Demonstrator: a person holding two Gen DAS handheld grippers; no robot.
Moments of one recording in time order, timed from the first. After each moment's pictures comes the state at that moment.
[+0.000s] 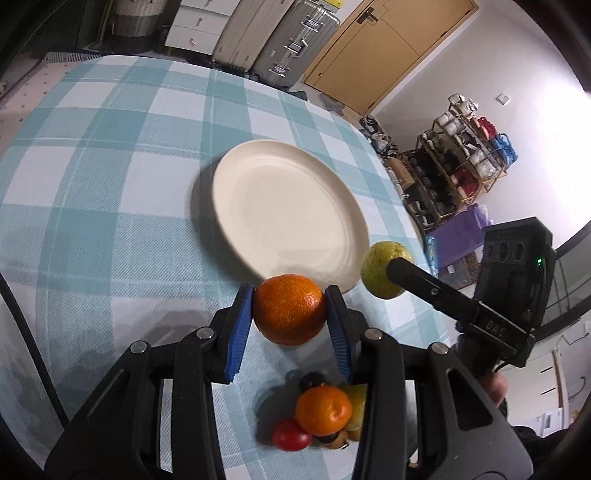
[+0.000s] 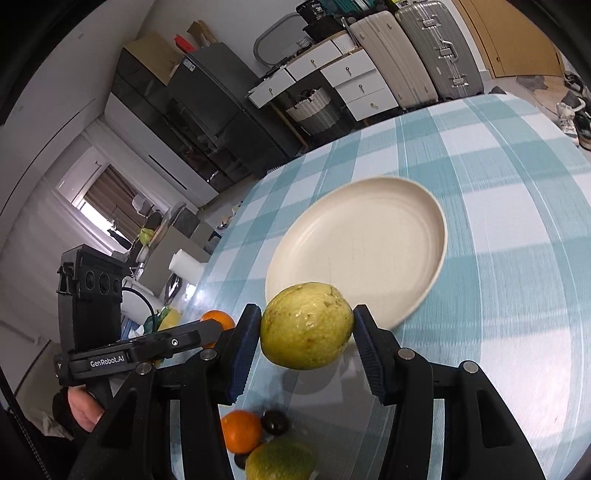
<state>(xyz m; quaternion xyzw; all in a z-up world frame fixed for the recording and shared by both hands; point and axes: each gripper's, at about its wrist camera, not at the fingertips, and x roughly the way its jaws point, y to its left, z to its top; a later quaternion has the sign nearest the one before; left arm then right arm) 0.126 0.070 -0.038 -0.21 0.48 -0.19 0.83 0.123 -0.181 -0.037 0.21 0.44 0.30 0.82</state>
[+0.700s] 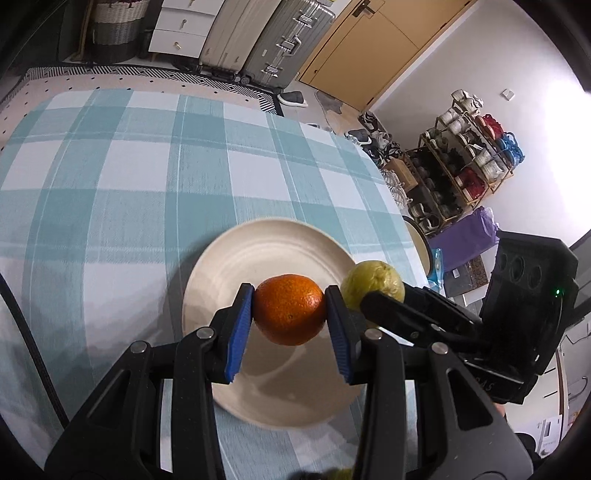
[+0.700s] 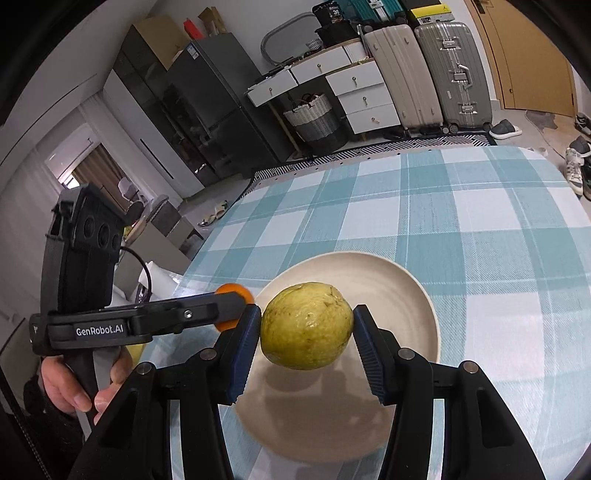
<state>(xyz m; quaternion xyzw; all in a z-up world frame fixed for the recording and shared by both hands) 0.263 0.046 -0.026 -0.18 0.49 -0.20 0.83 0.215 -0.162 -0.025 0.15 0.43 0.28 0.84</state>
